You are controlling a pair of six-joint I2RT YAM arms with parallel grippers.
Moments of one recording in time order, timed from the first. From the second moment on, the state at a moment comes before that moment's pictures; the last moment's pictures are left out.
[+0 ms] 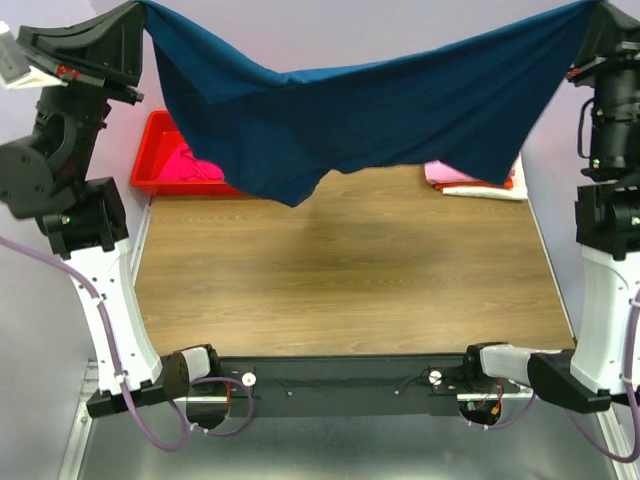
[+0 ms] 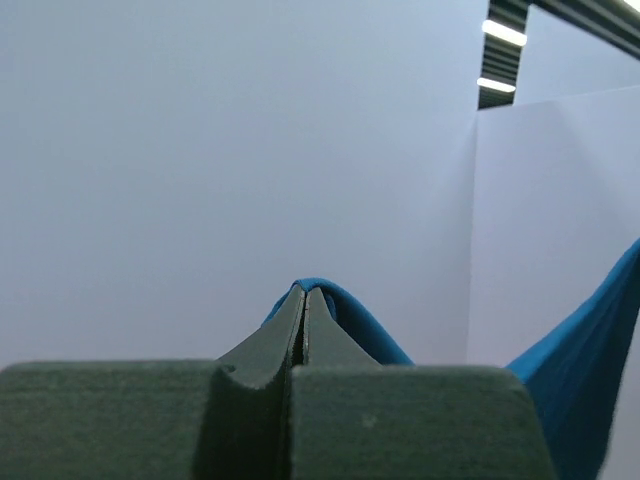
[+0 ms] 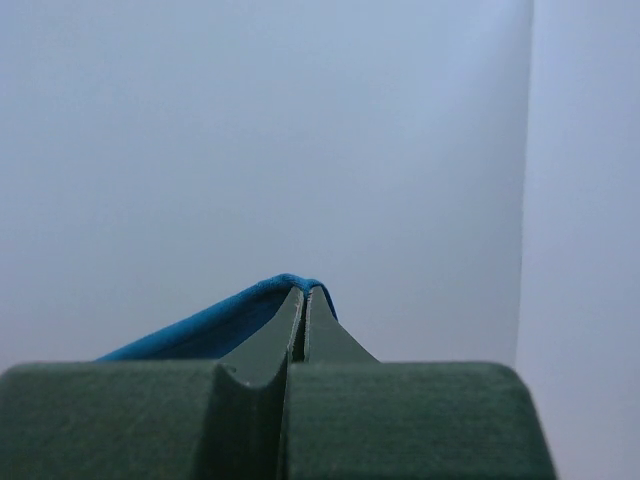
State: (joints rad) left arm 0.23 1.24 1.90 0.27 0.58 -0.65; right arm 0.11 1.27 2.03 -0.19 0.13 0.00
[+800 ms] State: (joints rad) left arm 0.16 1.52 1.89 0.37 0.67 -0.73; right arm 0.11 1.46 1.90 -0.17 0.15 0.00
